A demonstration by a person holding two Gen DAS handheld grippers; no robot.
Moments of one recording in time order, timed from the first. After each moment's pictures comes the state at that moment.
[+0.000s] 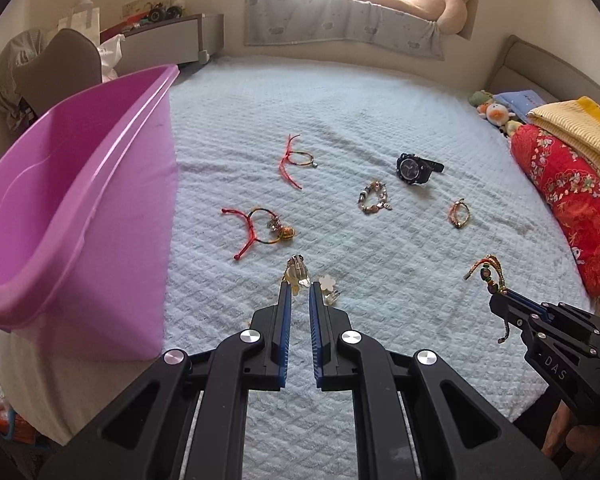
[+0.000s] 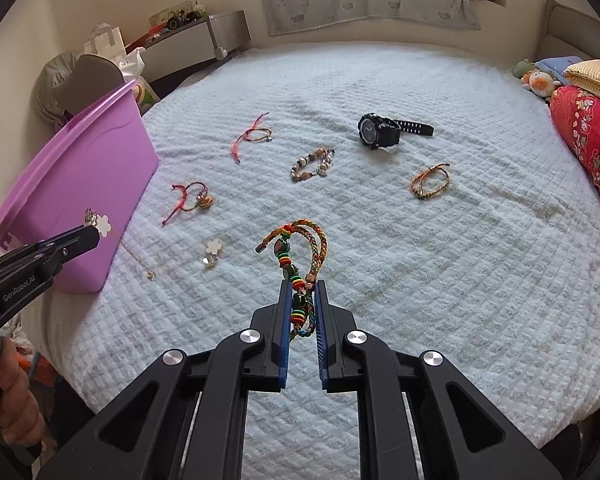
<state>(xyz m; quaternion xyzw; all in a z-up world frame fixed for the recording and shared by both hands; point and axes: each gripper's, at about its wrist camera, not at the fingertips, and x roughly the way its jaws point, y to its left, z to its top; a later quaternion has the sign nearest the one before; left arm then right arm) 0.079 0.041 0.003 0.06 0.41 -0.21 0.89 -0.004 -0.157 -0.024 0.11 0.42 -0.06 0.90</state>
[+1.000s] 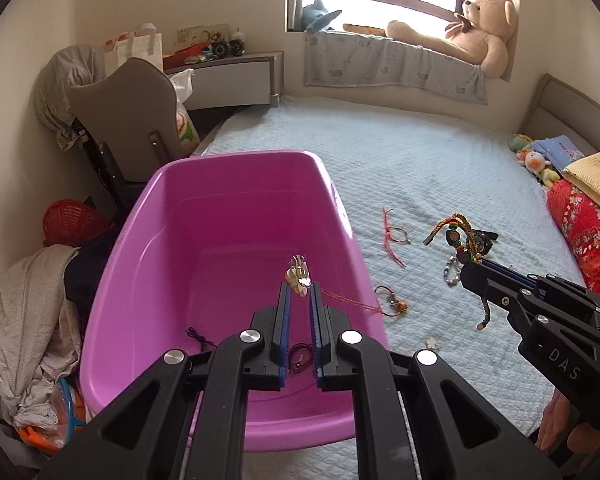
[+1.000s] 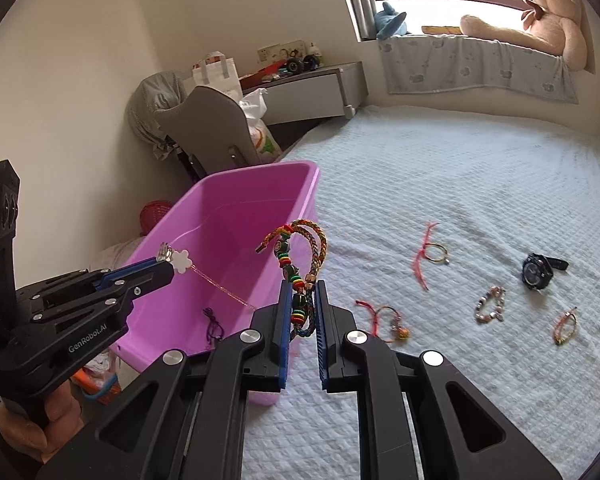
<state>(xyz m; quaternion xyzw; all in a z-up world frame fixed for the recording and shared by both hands) 0.147 0.190 0.108 0.05 0.37 -0.14 0.91 0.115 0.017 0.103 0.10 0.34 0.11 0.93</state>
